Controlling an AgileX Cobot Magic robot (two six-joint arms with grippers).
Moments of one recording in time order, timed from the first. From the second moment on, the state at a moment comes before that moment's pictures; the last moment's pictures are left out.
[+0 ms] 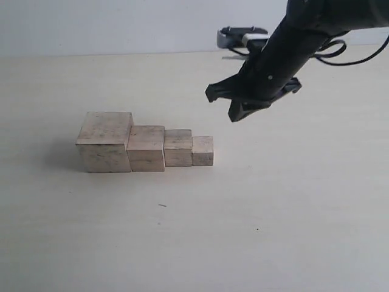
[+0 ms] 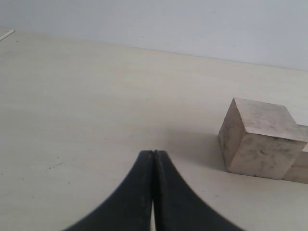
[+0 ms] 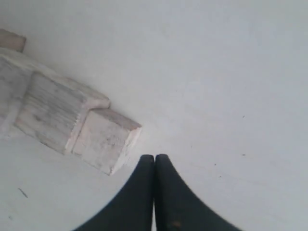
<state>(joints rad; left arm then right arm) 0.01 0.01 0.00 -0.11 0.37 -0.01 0.54 1.91 -1.33 0.35 0.77 -0.19</state>
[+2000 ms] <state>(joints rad) 0.01 0.01 0.00 -0.11 0.37 -0.01 -0.05 0.17 -0.18 0.21 0.24 -0.15</state>
